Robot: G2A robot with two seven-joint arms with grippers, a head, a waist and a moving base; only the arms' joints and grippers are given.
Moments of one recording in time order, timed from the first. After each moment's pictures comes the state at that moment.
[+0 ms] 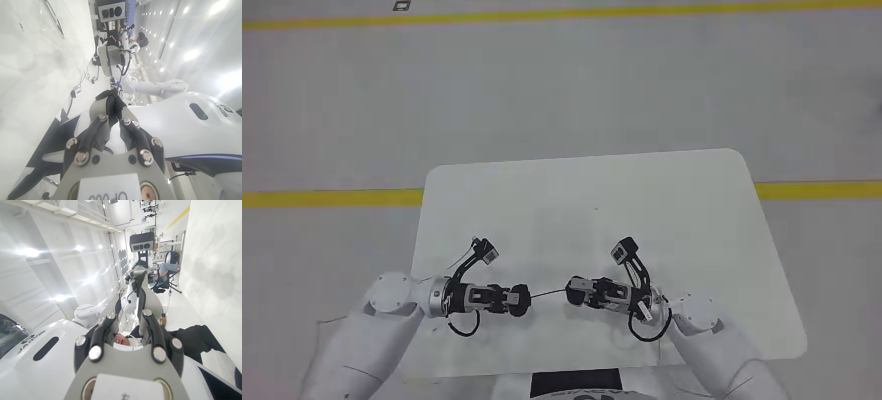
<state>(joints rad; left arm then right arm) 1.57 -0.96 -1.29 -1.54 -0.54 -0.34 -1.38 -1.59 -1.17 1.09 -1.53 0.52 -0.33 0.99</state>
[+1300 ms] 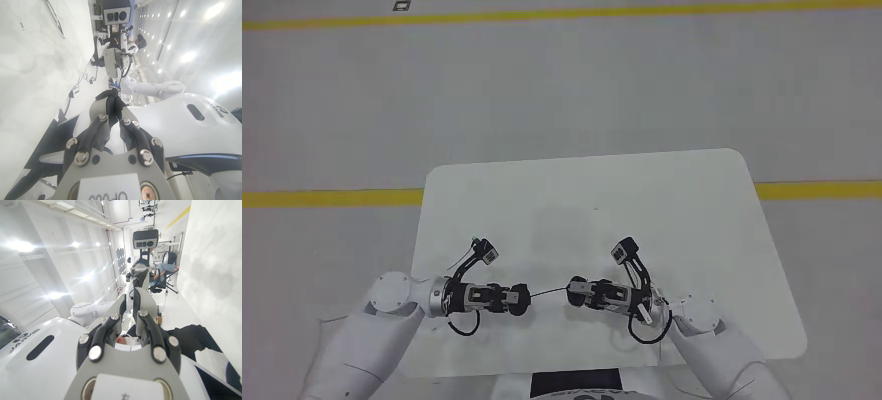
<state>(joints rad) 1.56 -0.96 -1.27 -1.52 -0.56 -0.34 -1.37 -1.61 -1.17 1.10 -1.56 0.48 -0.34 0.99</state>
